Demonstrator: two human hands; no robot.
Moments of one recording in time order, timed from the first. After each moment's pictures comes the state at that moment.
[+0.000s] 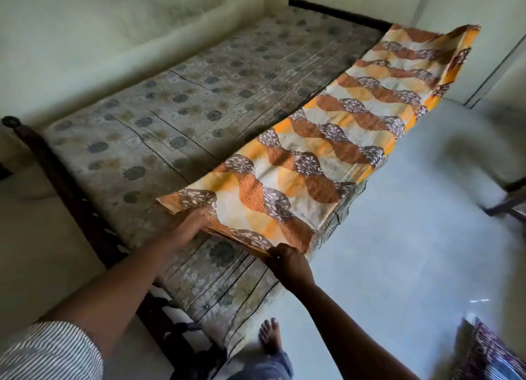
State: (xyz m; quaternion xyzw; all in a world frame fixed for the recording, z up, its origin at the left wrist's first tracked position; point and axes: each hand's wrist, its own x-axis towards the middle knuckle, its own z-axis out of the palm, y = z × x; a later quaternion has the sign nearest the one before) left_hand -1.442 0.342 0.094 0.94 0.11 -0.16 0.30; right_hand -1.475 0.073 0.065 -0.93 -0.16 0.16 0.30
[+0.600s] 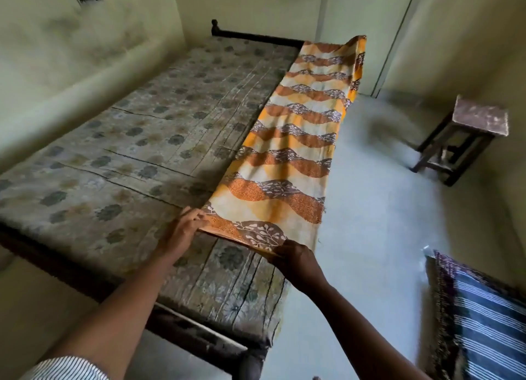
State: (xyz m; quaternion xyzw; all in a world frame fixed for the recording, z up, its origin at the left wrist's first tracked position) left_hand -1.460 0.396 0.102 0.95 -0.06 -0.04 0.31; right_hand -1.564 0.128 0.097 -0.95 -0.06 0.03 0.31
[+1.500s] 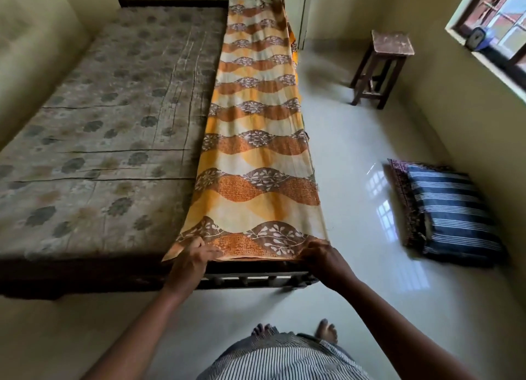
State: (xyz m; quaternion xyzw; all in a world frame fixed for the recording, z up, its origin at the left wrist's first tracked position) left_hand -1.568 0.595 0.065 0.90 -0.41 -0.05 0.16; right_hand -1.724 0.315 0.070 -0.95 0.09 0.02 0.29
